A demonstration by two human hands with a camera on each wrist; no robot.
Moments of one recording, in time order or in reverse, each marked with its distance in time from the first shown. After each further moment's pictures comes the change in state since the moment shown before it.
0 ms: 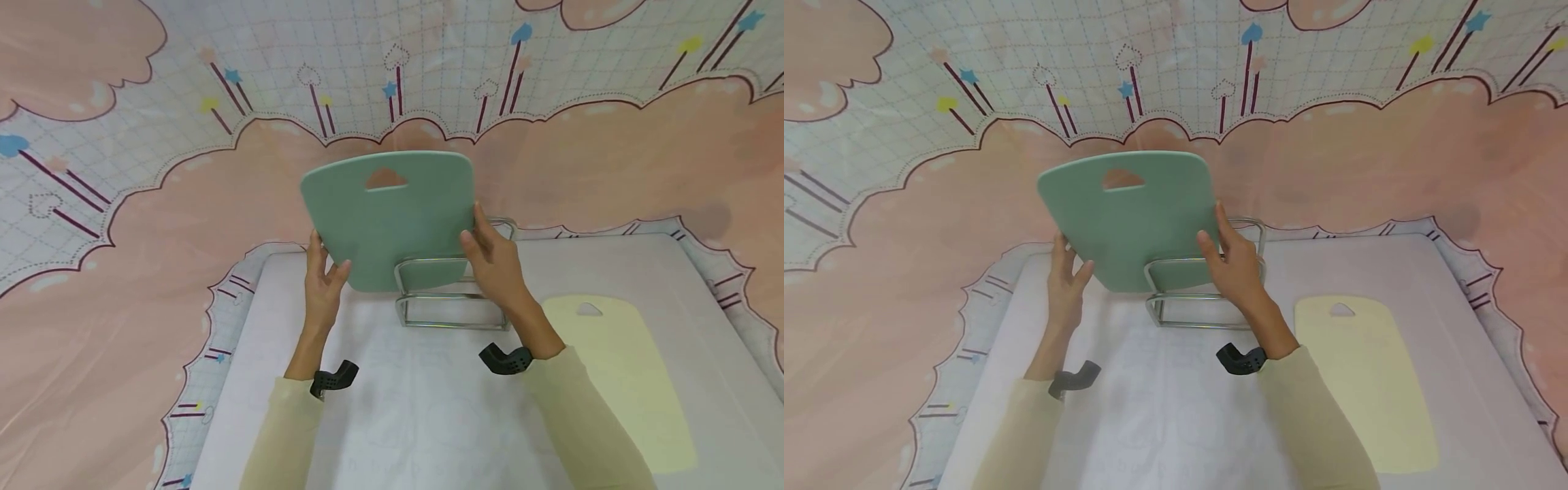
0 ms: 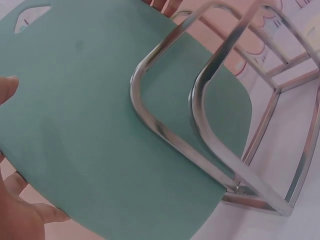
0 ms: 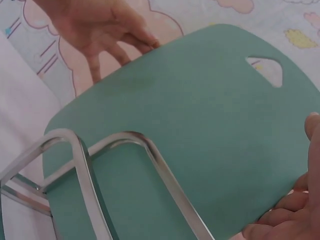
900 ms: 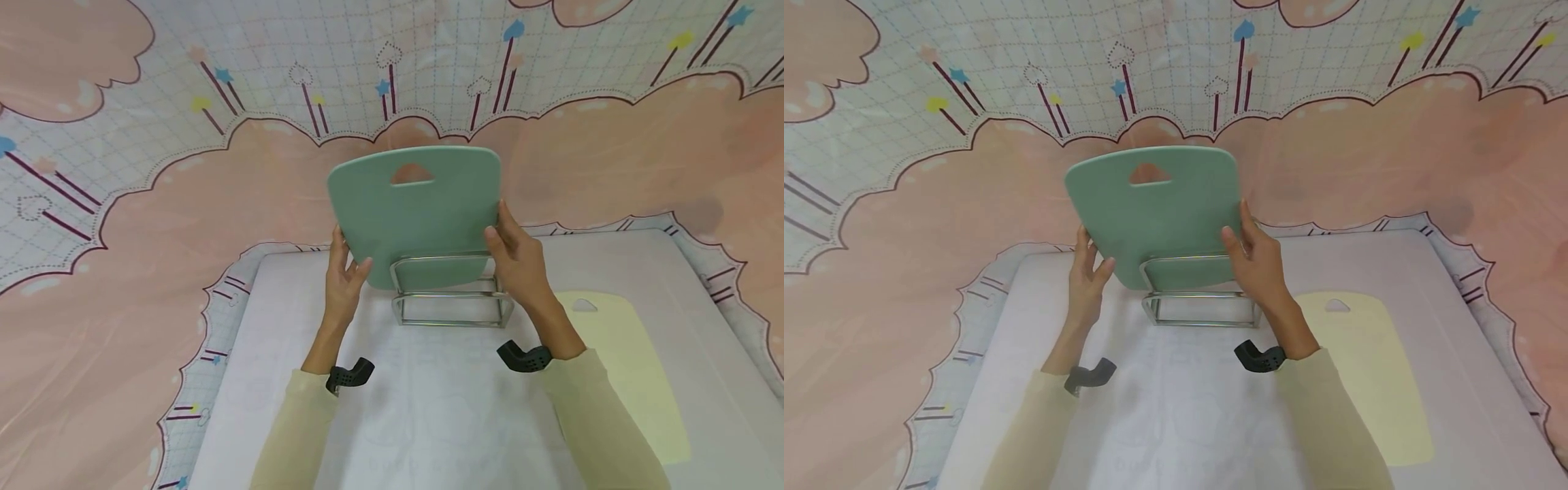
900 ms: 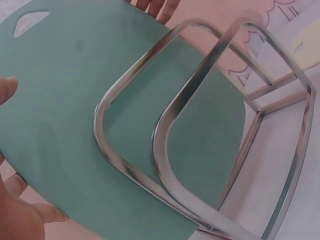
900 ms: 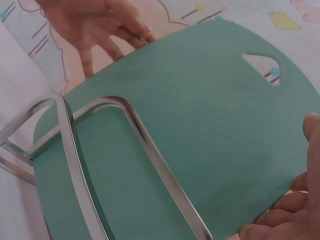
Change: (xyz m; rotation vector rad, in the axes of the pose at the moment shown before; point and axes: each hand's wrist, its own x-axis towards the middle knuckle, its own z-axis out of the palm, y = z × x) left_hand 0.006 -0.007 0.031 -0.094 -0.078 -0.019; right_hand -0.008 0.019 -0.031 -0.062 0.087 0.006
